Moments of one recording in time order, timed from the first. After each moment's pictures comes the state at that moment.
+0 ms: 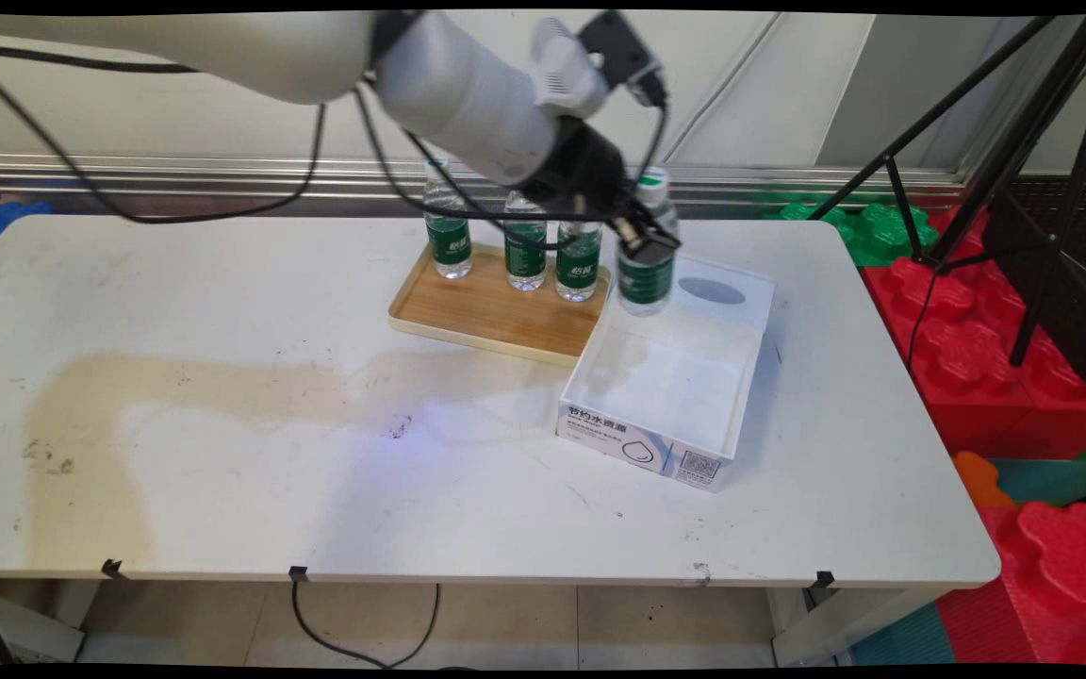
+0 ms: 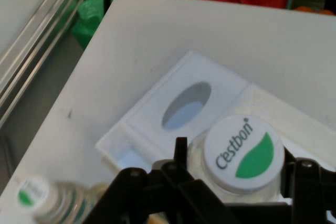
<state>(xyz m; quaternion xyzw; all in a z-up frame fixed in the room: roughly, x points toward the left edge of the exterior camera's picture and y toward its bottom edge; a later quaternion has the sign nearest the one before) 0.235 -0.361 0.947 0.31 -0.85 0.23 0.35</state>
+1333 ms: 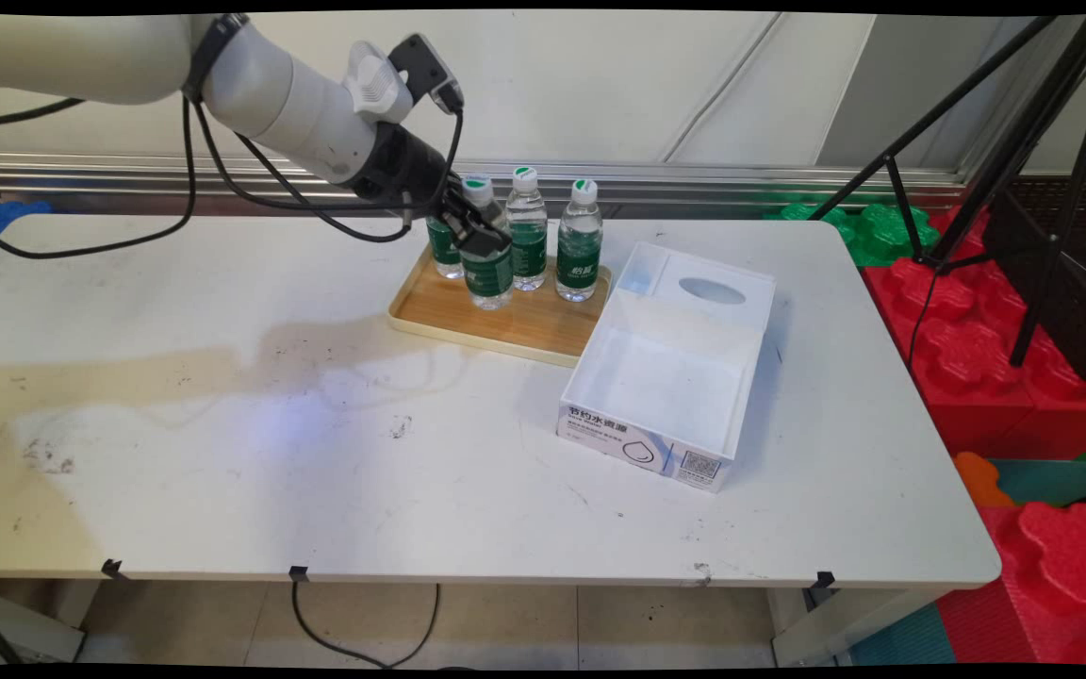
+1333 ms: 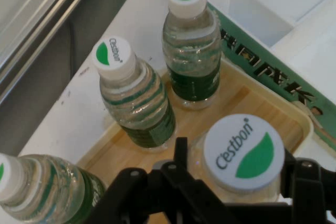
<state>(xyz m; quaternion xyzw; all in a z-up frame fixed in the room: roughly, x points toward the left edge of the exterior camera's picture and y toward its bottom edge) 0.386 -0.352 0.914 0.39 -0.84 0.23 0.29</state>
